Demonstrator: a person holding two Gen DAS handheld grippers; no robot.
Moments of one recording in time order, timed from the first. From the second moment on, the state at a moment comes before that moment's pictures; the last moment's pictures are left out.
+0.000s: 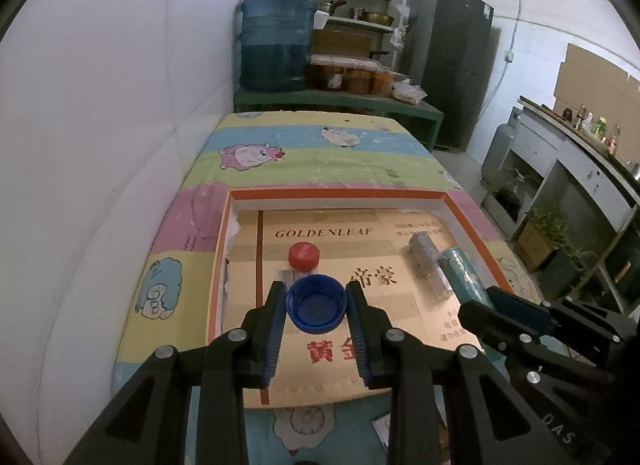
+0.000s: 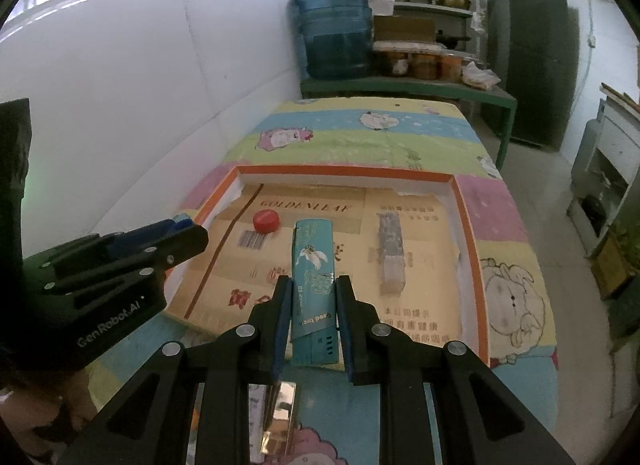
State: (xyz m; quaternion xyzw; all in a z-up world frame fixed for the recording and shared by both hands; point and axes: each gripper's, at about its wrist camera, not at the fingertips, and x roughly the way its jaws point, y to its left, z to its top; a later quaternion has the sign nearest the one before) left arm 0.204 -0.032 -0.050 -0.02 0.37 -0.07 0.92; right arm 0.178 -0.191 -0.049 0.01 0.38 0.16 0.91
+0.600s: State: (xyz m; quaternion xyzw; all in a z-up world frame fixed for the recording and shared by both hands) left arm 0.249 -0.023 -0.081 -0.03 0.40 -0.05 0.91; right arm 0.220 -0.183 -0.068 0.00 0.40 0.16 0.90
